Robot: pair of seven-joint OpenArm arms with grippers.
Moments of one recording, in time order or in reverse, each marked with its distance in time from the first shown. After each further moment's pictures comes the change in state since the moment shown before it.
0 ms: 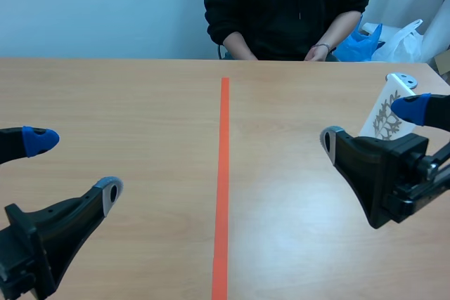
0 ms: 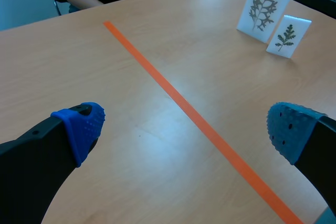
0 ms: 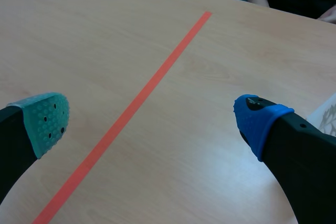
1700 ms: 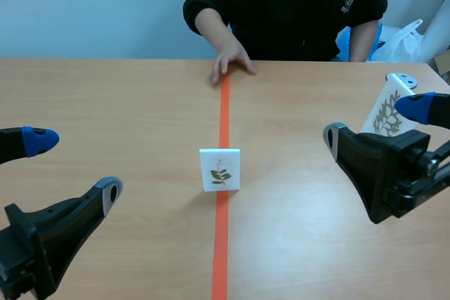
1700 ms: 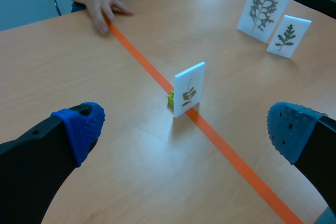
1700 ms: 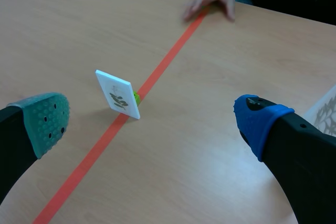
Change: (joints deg) left arm 0.0 0.0 0.0 0.0 0.0 0.0 0.0; right arm 0.0 0.0 0.0 -0.1 0.0 -1.3 0.4
